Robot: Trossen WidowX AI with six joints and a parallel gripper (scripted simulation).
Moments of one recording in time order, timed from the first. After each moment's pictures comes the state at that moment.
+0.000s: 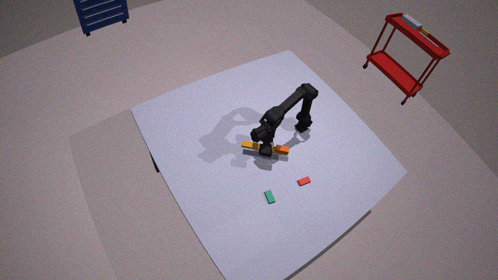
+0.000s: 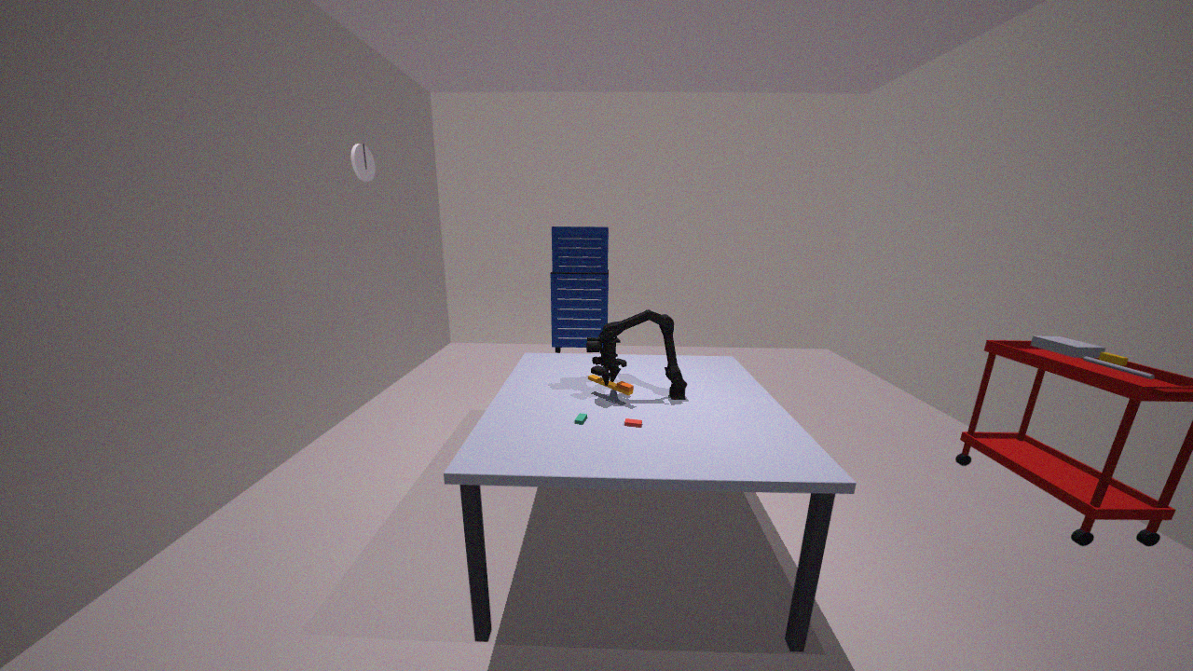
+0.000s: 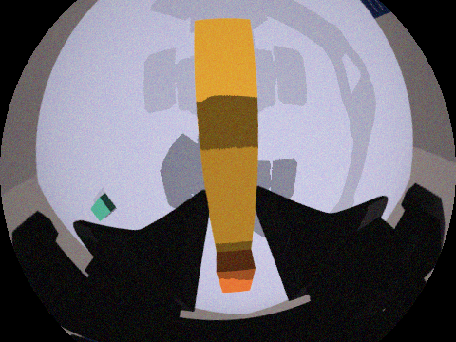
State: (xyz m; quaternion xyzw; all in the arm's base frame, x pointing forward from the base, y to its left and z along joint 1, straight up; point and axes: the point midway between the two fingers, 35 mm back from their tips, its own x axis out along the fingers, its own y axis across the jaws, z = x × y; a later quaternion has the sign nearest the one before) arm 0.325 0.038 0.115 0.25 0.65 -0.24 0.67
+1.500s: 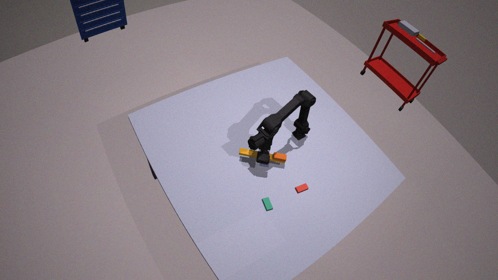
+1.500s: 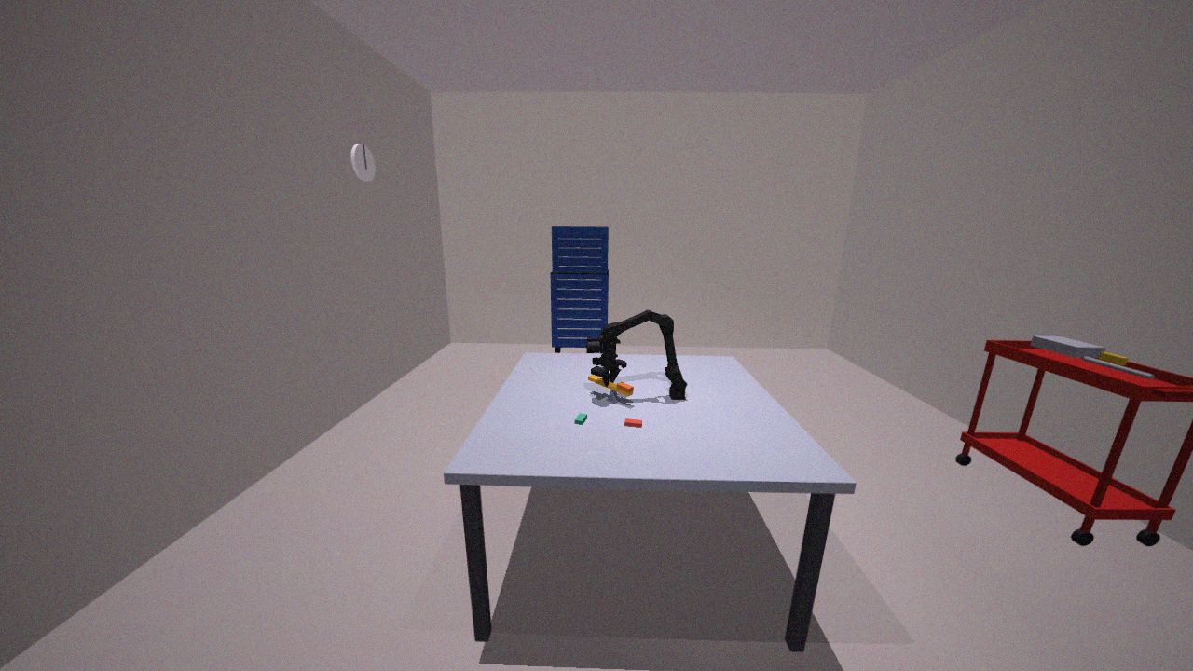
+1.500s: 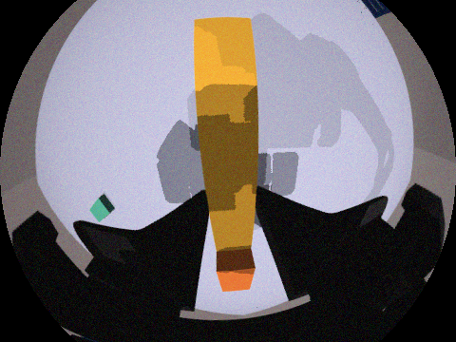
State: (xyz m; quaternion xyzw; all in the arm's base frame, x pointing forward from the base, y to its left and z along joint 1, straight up) arm 0.325 0.038 0.112 0.25 0.65 -0.24 0.67
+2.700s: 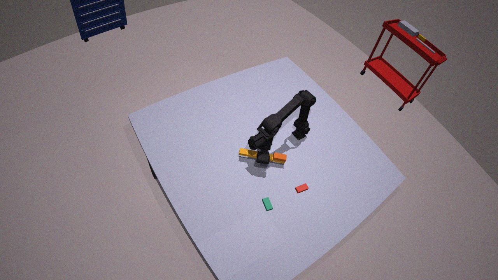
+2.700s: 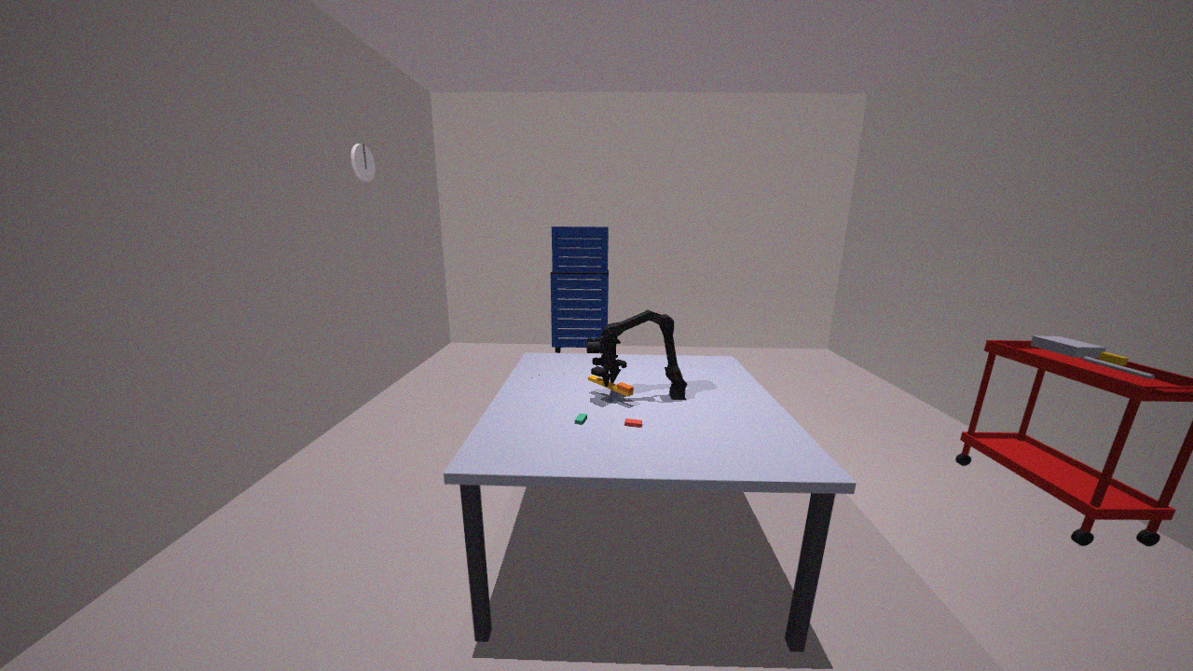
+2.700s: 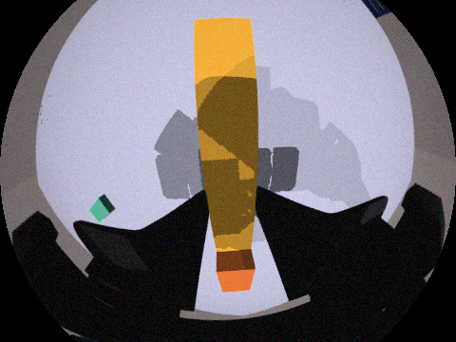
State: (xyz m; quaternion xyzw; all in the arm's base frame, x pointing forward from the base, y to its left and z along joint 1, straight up) arm 0.325 0.038 0.109 0.25 0.65 -0.24 0.67
